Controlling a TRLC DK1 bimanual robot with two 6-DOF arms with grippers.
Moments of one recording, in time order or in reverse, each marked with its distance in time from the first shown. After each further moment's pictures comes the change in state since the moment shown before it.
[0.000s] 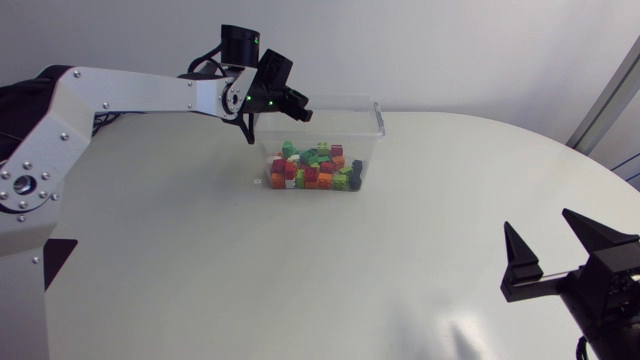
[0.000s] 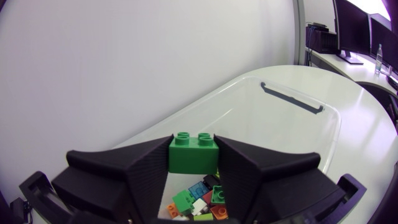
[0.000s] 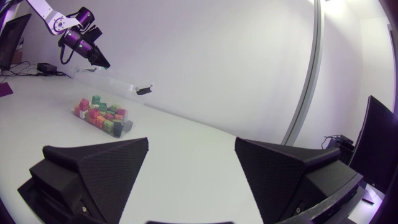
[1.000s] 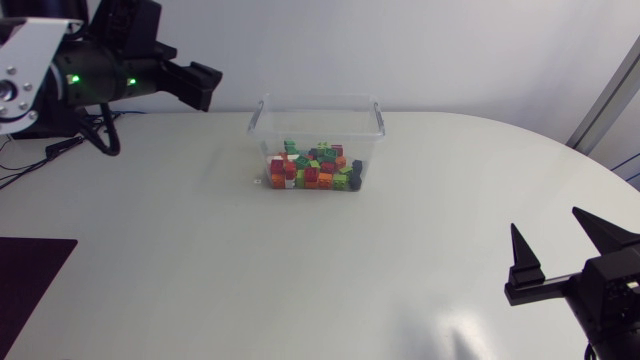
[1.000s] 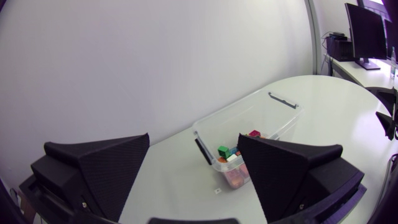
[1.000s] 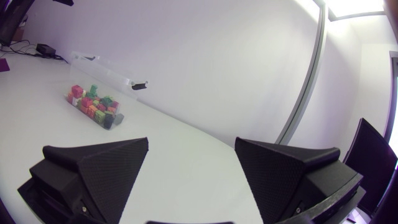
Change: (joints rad) left arm 0.098 -0.884 -0.654 -0.119 -0.165 0.039; right arm 0.000 -0.072 0.000 -0.046 0.032 -0.132
